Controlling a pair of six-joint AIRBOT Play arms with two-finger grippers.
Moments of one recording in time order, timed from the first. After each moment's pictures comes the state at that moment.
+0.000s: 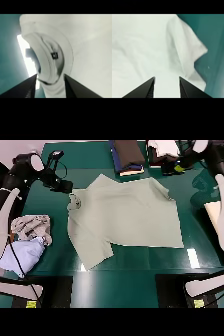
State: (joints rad) left arm -0.15 -1.54 1.58 1.45 -1.23 -1.50; right arm 0.07 -1.61 1.86 -1.54 1.33 1.56
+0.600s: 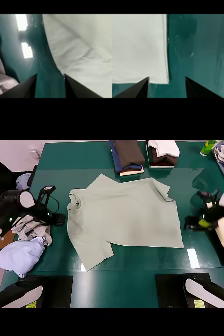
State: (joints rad) left arm -0.15 -1.10 0.94 1.46 -1.22 -1.63; right arm -0.26 -1.09 0.87 -1.54 1.38 1.54
